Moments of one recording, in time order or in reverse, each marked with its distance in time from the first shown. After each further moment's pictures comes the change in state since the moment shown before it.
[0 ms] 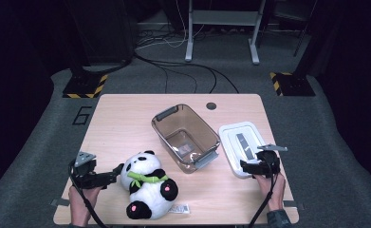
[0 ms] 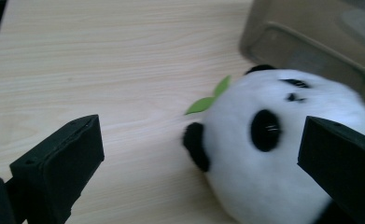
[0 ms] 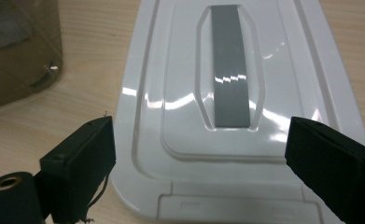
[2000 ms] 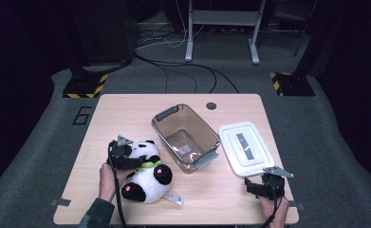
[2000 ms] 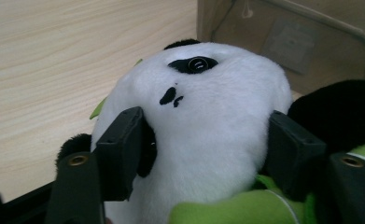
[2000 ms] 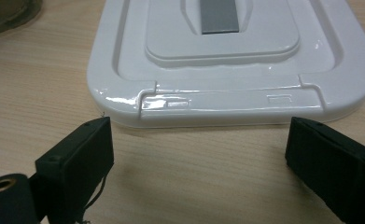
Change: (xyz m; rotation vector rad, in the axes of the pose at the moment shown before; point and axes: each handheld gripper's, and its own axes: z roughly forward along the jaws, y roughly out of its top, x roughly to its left) left arm -0.028 0.033 0.086 0.151 -0.047 0.150; right arm -0.004 -0.068 -0.005 -0.069 -0.029 0.027
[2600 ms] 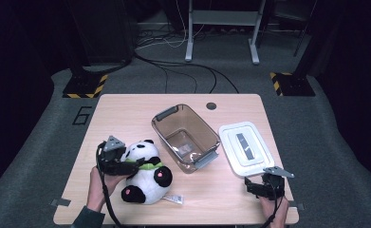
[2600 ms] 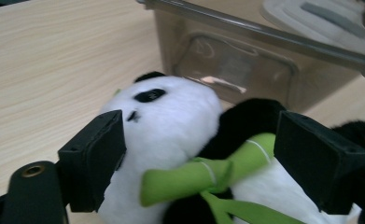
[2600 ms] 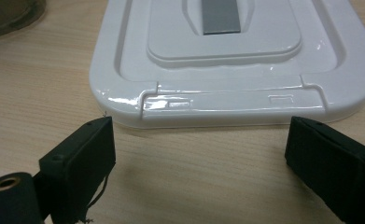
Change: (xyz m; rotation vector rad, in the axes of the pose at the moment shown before) left arm -0.026 0.002 -0.058 -0.084 -0.082 0.109; right arm -0.001 0.000 0.000 -0.002 0.011 0.004
